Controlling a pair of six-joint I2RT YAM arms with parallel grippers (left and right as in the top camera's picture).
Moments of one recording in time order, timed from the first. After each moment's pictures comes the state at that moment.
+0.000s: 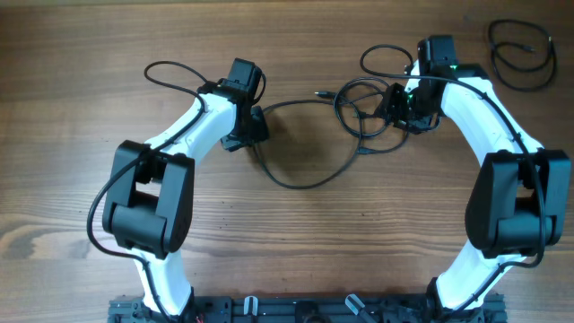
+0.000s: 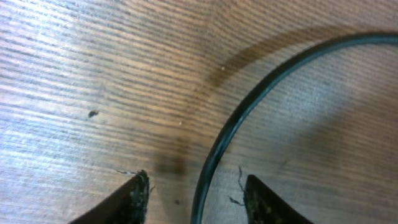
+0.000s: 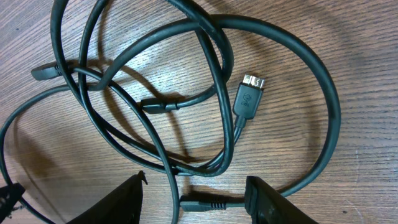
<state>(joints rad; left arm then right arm) -0.33 2.00 1.35 -0.74 0.04 -0.65 0.05 1.93 1.40 -0.81 -0.28 0.42</state>
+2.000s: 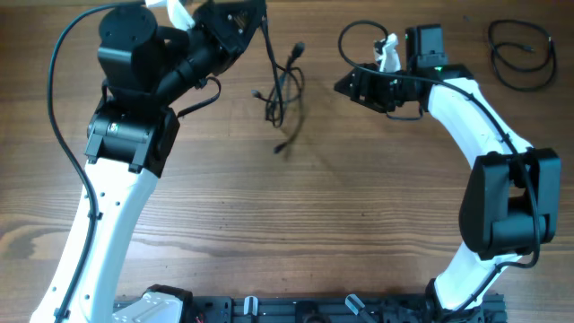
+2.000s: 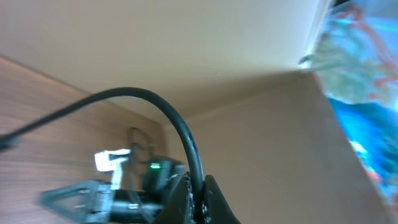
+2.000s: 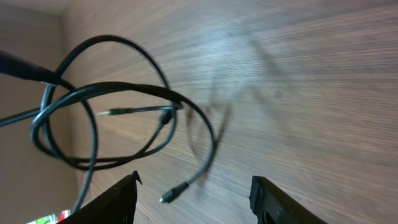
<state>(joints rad) -0.23 1.36 1.41 -0.12 0.56 -1.10 0.12 1.93 1.40 -0.51 -0.71 0.43</state>
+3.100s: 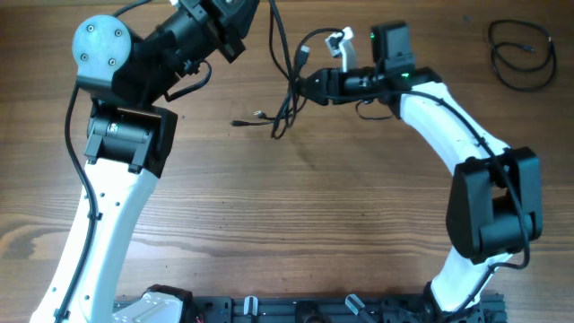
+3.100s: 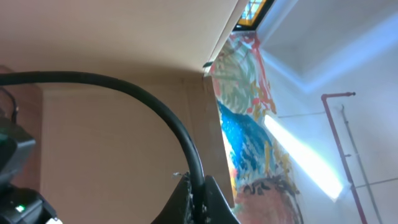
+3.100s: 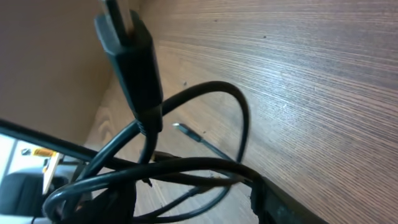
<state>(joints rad) -0.23 1.36 1.41 0.25 0.67 -1.73 0.26 1.93 1.40 -0.31 -0.87 0.24</state>
